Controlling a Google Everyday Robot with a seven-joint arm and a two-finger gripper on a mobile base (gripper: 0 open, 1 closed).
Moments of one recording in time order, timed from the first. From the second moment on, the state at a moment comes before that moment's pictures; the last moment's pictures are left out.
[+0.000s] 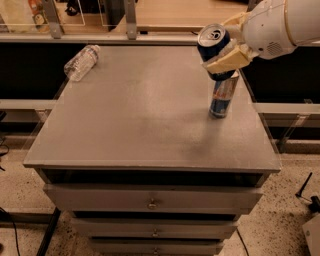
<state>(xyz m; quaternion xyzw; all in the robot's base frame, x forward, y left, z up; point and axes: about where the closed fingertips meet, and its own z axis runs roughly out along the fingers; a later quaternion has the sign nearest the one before) 0.578 -0.128 1.006 -0.61 0.63 0.05 0.47</state>
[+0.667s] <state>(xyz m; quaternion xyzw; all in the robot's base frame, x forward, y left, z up) 0.563 -0.113 1.009 -0.65 0.61 0.02 0.46</state>
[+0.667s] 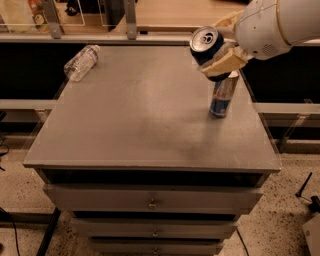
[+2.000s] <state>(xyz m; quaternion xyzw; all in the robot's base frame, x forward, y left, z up) 0.511 -0.116 0.956 -0.74 0.58 -0.10 0.31</state>
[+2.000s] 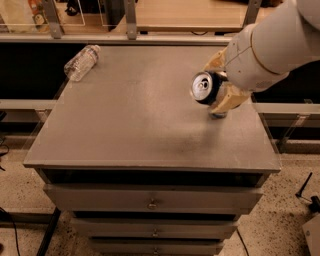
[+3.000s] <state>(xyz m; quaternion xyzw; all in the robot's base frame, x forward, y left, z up) 0.507 -0.122 0.903 -0.77 0.58 -0.18 0.17</state>
